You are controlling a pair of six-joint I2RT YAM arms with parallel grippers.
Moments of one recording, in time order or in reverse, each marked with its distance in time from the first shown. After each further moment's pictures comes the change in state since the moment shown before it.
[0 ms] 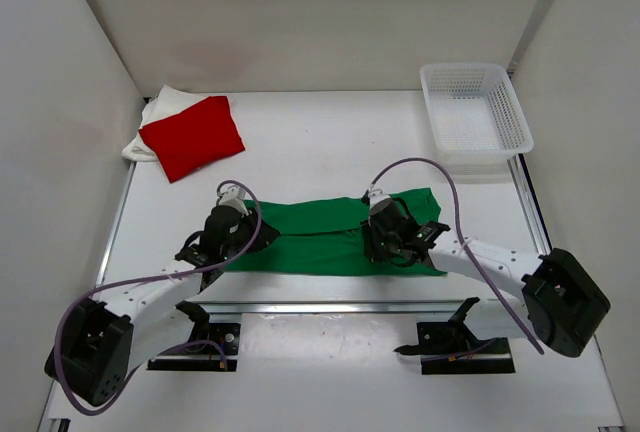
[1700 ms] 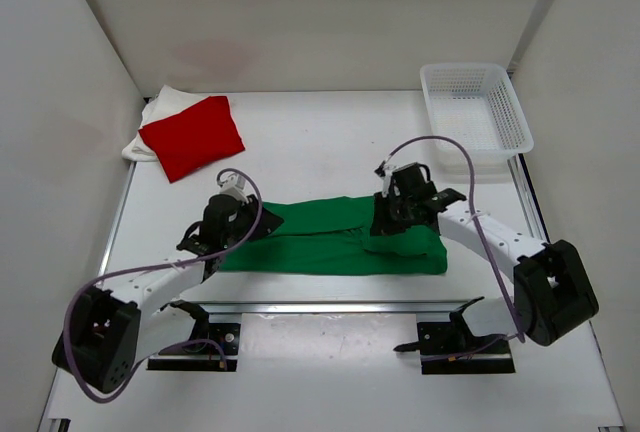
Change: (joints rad) left arm 0.031 0.077 0.047 0.093 0.076 -0.022; right arm -0.294 0.113 0.194 -0.129 -0.378 -0.111
